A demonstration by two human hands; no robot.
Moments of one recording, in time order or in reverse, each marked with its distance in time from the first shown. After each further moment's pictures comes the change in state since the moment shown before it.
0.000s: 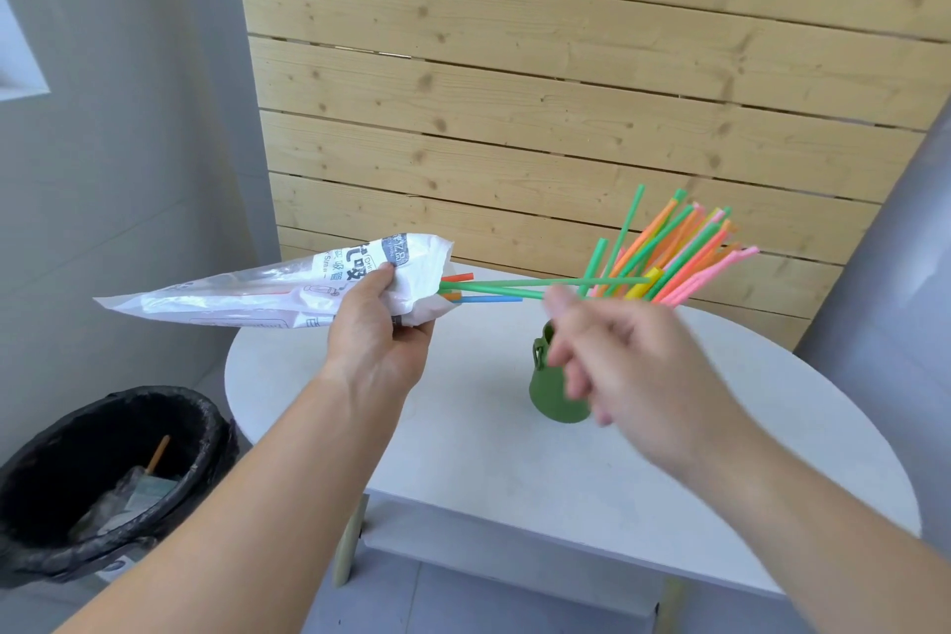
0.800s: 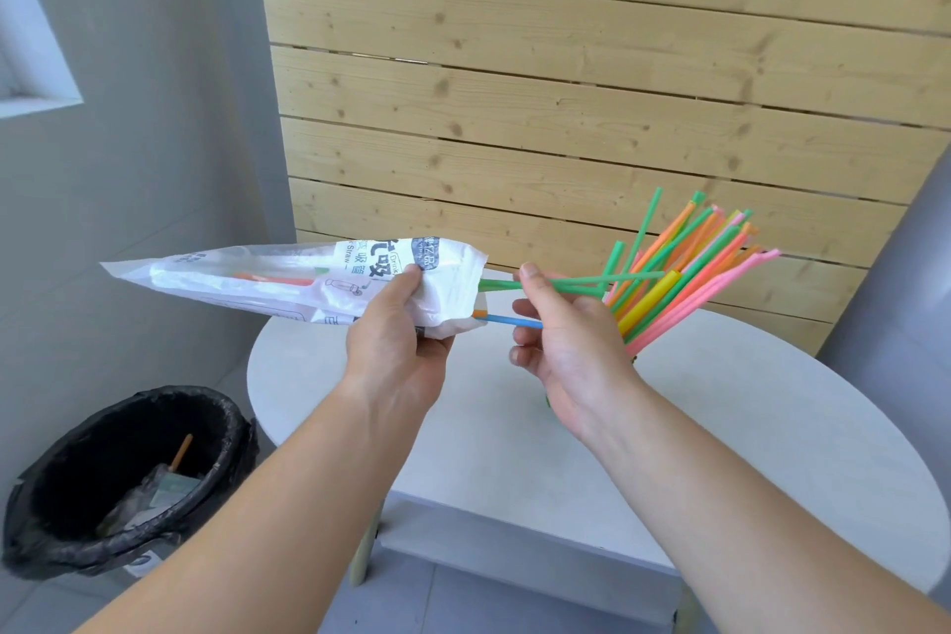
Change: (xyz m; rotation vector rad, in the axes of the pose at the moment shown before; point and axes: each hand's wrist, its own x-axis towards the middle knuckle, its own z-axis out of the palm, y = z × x) left_hand -0.024 -0.001 -0.001 0.111 -0.033 0.053; right_hand 0.056 0.018 0.066 0.703 0.193 0.409
